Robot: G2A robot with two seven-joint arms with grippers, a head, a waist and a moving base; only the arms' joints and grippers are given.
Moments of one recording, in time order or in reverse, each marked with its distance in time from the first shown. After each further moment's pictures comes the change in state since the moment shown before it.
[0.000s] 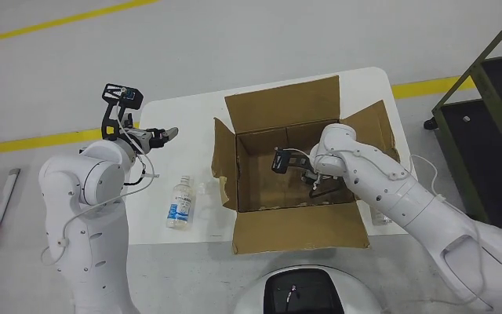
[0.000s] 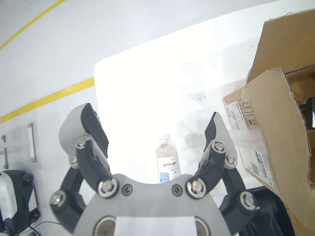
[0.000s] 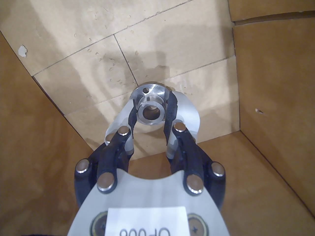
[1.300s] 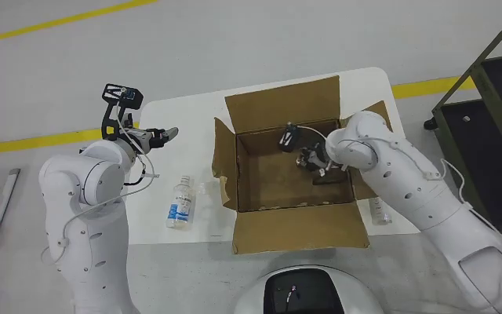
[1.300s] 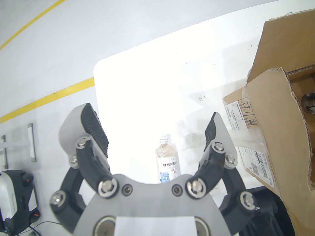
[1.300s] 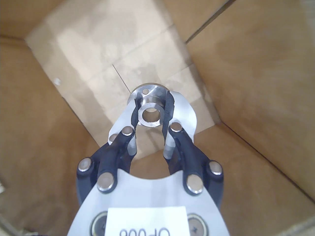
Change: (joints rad) left arm 0.000 0.000 0.000 0.000 0.000 0.000 0.000; right arm -0.132 0.081 0.301 -0.222 0.101 0.062 -0.059
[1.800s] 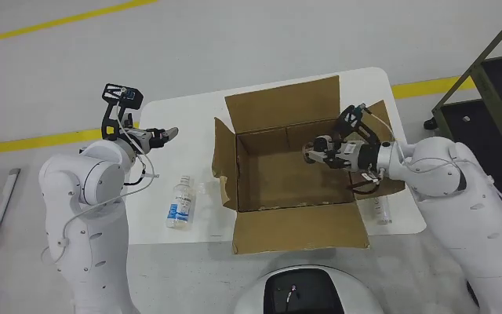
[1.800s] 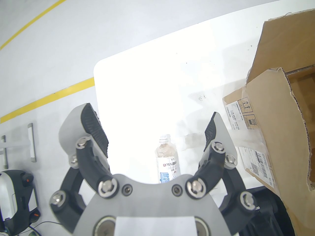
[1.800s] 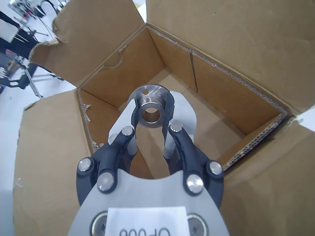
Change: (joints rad) left arm 0.000 0.000 0.000 0.000 0.000 0.000 0.000; right arm -0.403 0.090 0.433 -0.297 0.409 -0.100 -0.268
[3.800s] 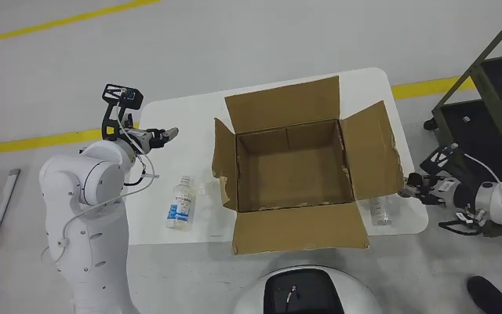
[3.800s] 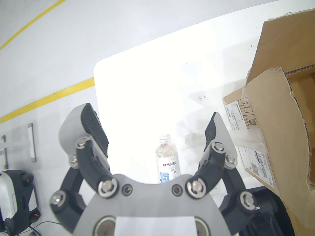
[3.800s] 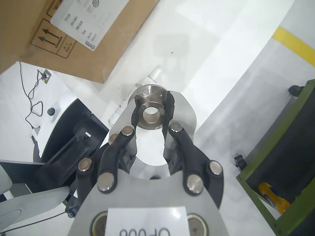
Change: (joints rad) left arm 0.000 0.000 0.000 0.000 0.000 0.000 0.000; right arm -0.416 0.147 0.466 -0.161 -0.143 -0.105 0.263
